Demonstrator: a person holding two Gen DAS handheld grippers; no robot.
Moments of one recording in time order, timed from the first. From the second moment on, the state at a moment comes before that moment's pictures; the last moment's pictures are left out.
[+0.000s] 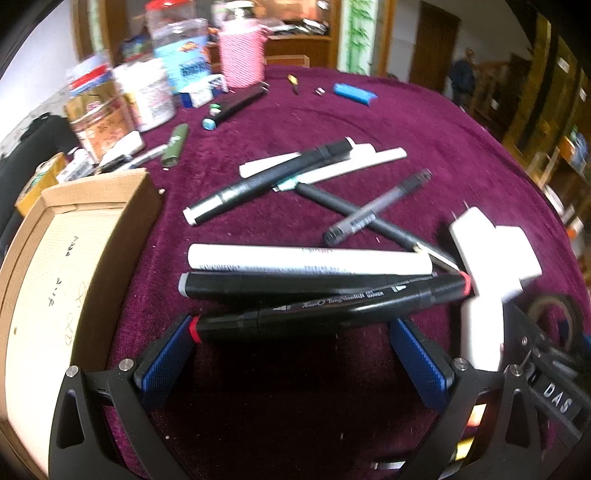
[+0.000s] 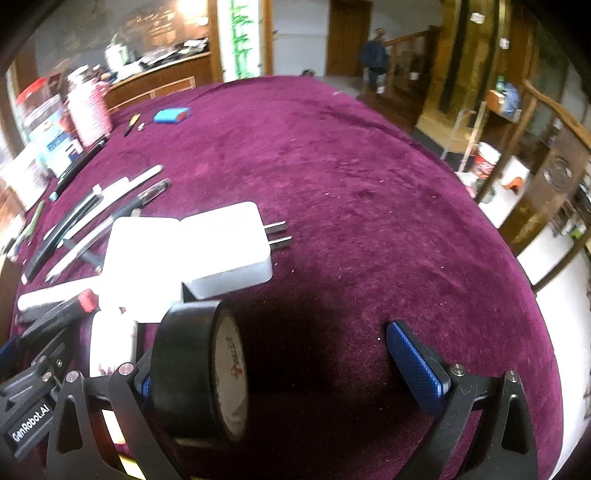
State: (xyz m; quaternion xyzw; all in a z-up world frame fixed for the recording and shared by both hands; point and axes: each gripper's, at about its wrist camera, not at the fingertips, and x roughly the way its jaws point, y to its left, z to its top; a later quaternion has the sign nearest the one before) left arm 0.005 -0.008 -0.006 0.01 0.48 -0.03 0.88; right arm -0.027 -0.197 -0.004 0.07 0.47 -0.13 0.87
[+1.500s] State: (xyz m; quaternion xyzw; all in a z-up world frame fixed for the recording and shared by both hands) left arm -0.160 0.064 0.146 -0.03 0.14 -0.03 0.99; right arm -0.102 -0.189 0.064 0.05 0.31 -0.15 0.94
